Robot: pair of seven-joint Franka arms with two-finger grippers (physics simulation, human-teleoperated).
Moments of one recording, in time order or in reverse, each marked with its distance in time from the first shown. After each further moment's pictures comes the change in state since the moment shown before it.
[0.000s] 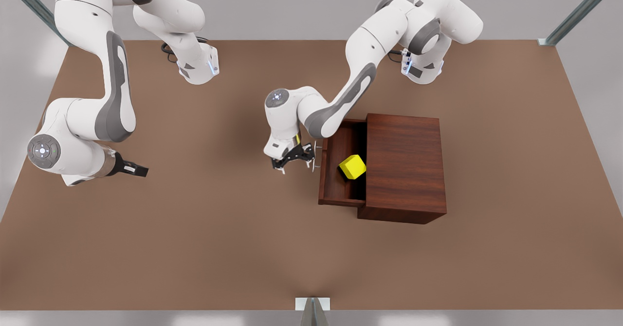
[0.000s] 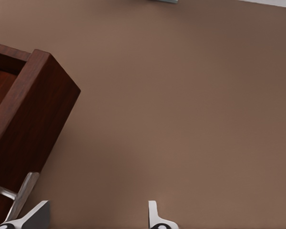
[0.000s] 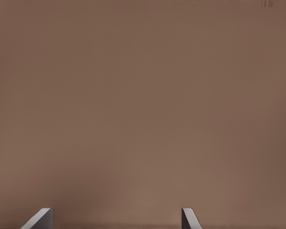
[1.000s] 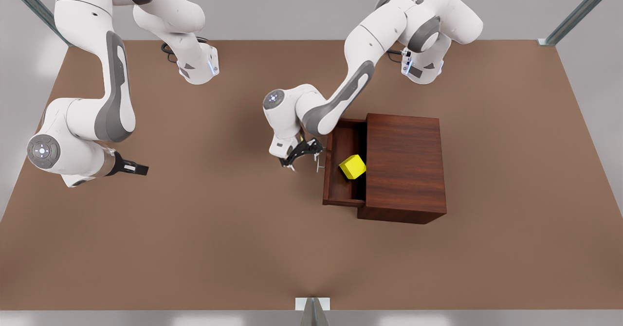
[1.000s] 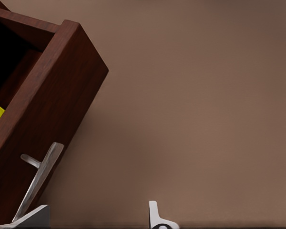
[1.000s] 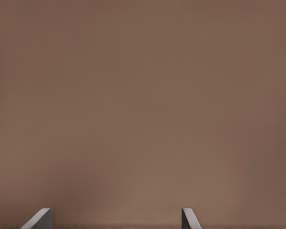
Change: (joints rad) left arm -0.021 -0.017 -0.003 -0.041 0.031 -0.111 -0.077; right arm 0.000 0.000 0.000 0.000 0.000 -0.003 -0.055
